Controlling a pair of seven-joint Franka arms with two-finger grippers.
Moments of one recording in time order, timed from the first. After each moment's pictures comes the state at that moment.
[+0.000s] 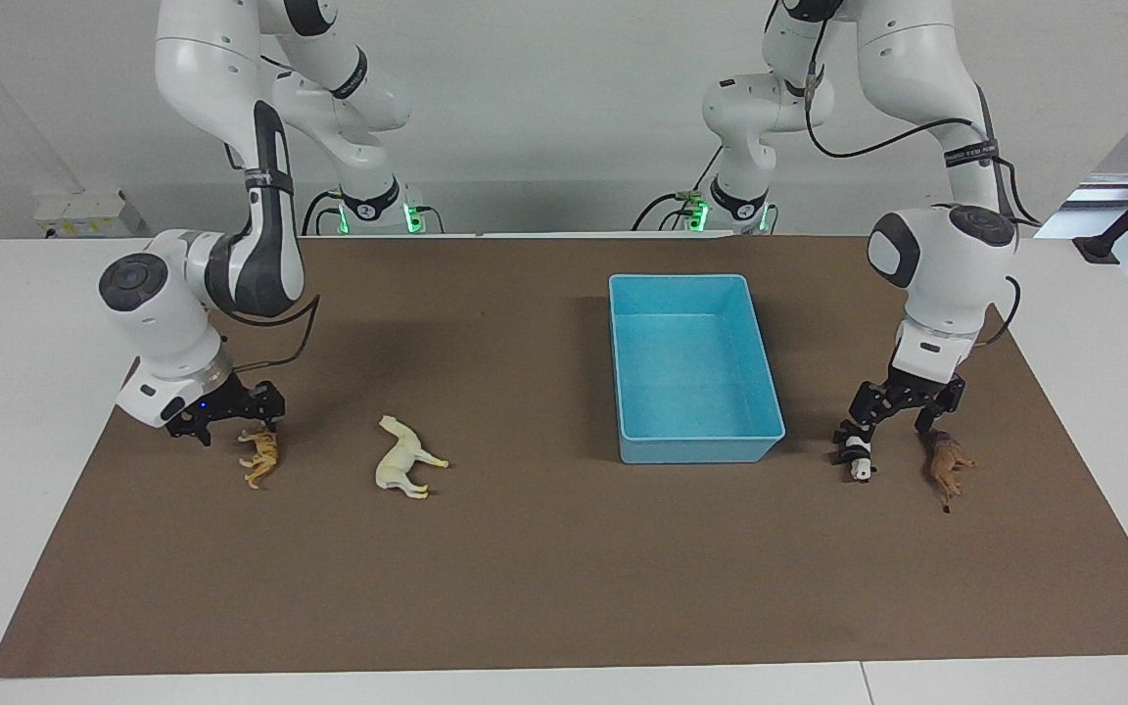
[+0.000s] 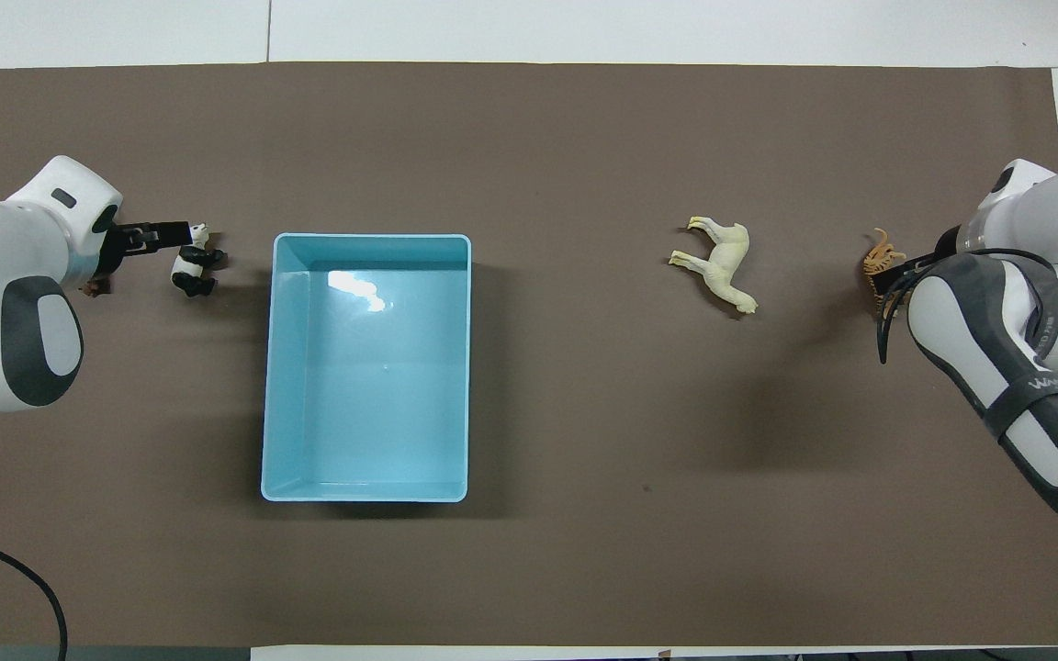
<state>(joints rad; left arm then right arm) 0.02 0.21 0.00 -2.07 -0.01 2.60 -0.04 -0.05 0.32 -0.09 -1.96 -0.05 2.32 -0.37</state>
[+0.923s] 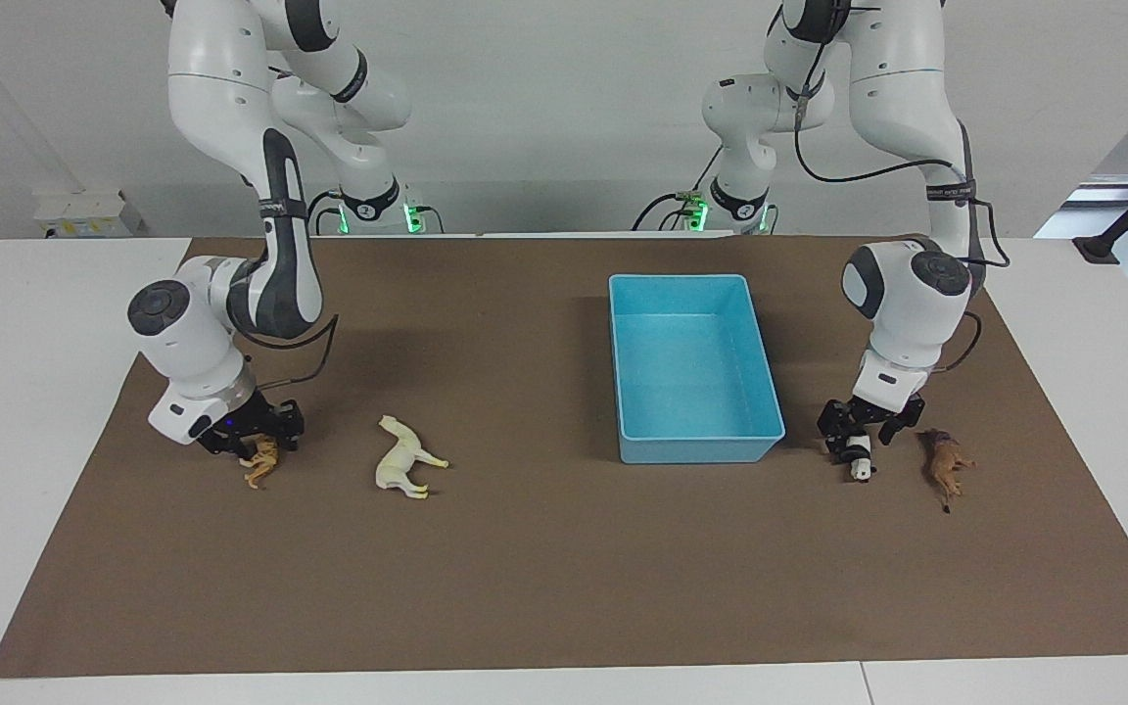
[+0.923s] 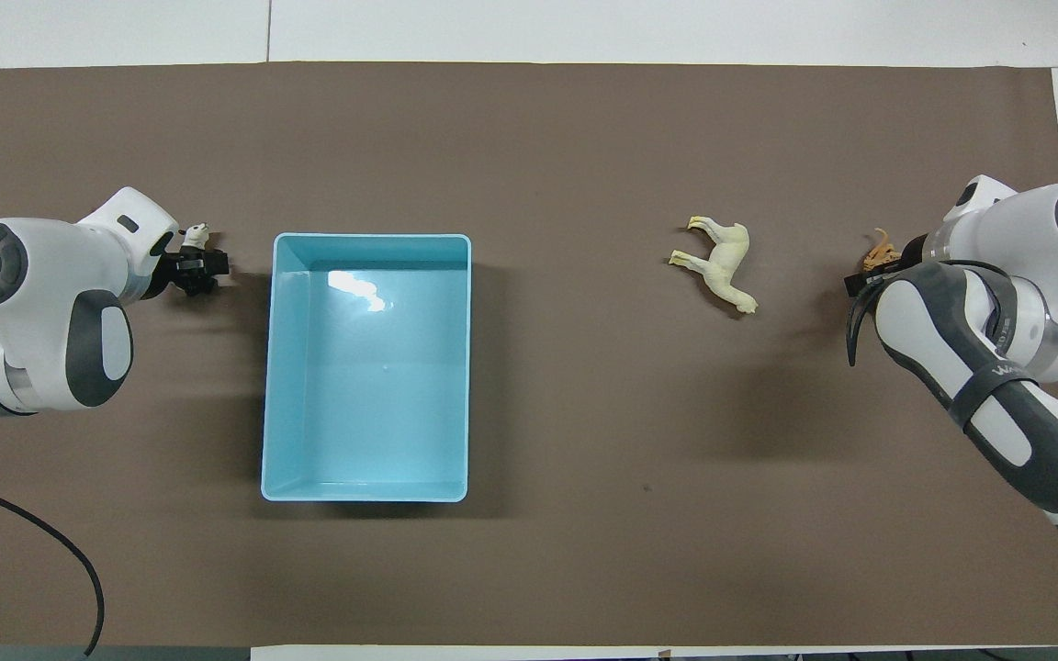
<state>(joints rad) 0.01 0.30 -0.01 -2.09 0.03 2.62 -0.04 -0.04 0.36 -0.09 -2.01 0.06 2.42 -0.40</state>
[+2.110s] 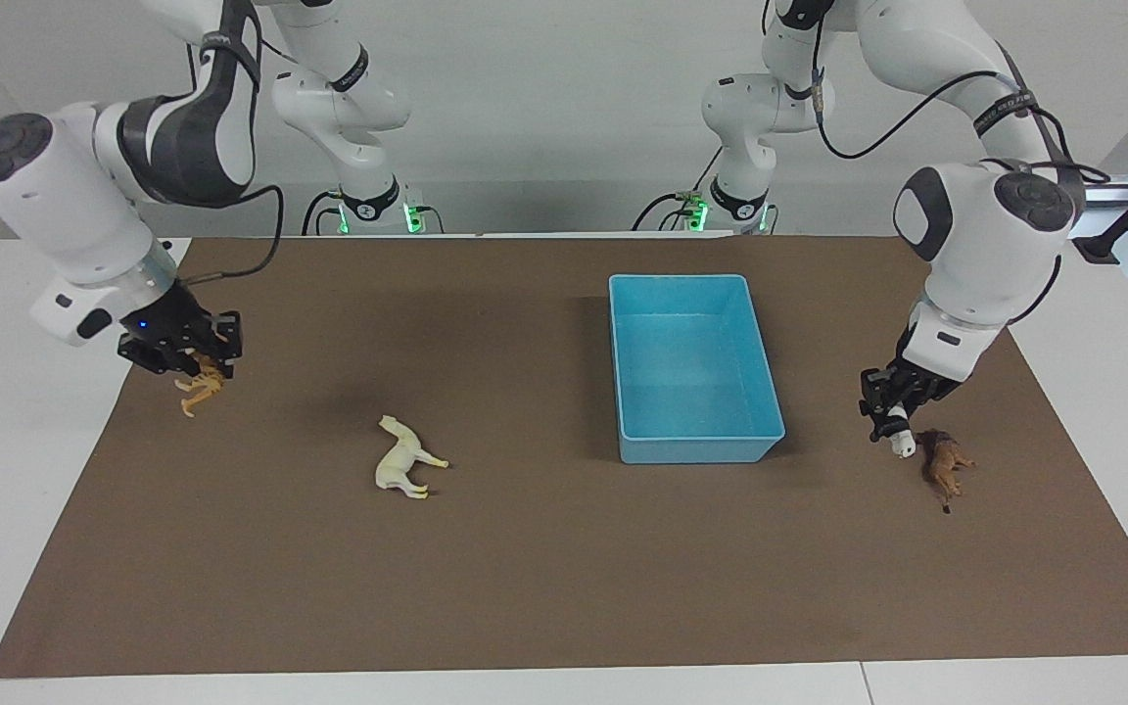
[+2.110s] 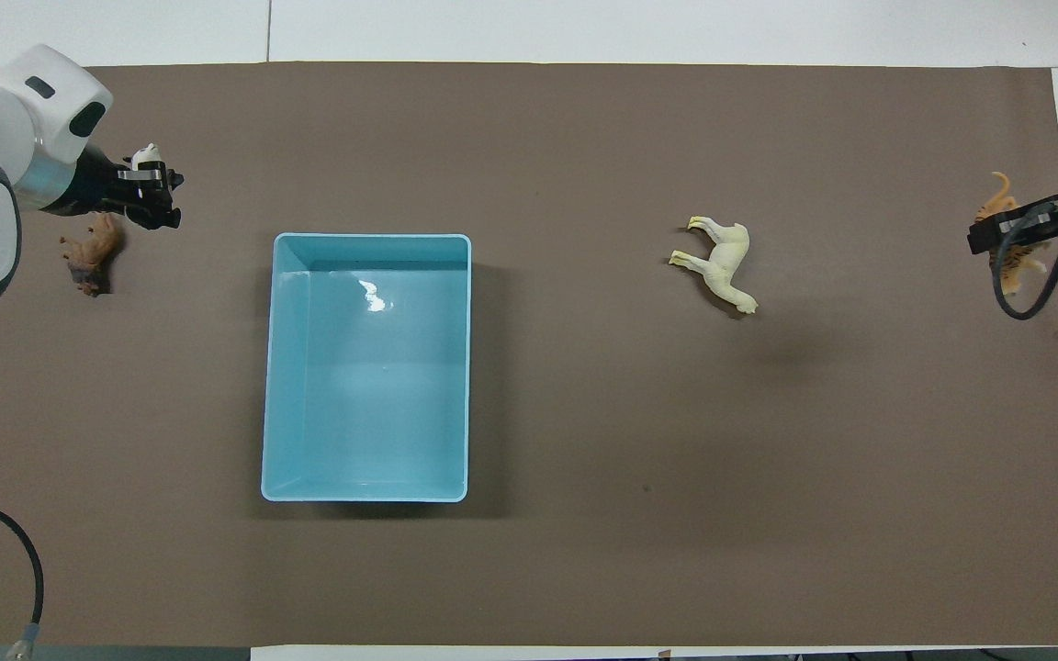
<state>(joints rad) -0.08 0.23 -0.03 -1.61 0.03 1.96 -0.17 -0.04 0.14 -0.09 -1.61 0.06 1.74 -0.32</state>
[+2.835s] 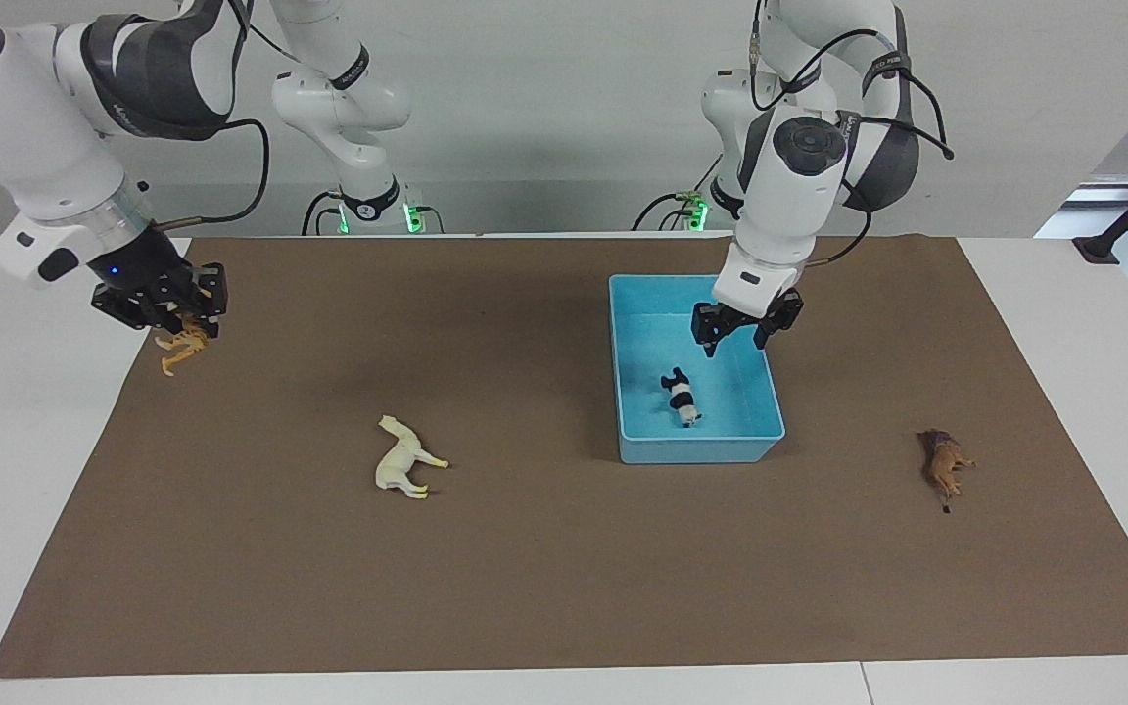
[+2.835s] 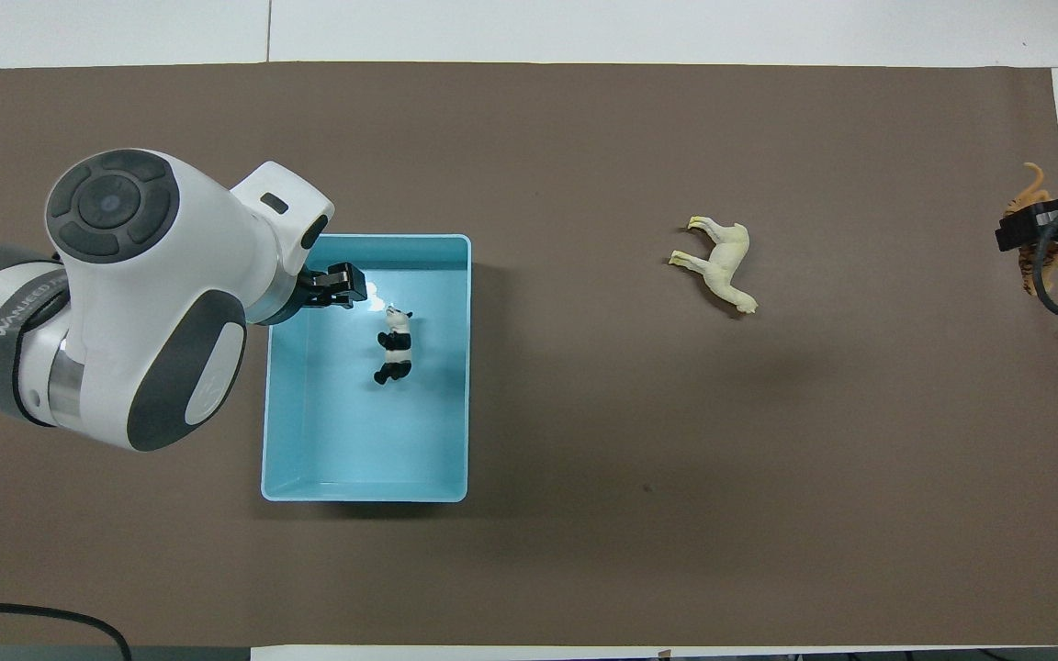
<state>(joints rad) -0.34 0.07 -0.04 -1.88 0.04 1.96 -0.48 -0.02 0.12 -0.09 -1.55 0.06 1.66 -0.28</state>
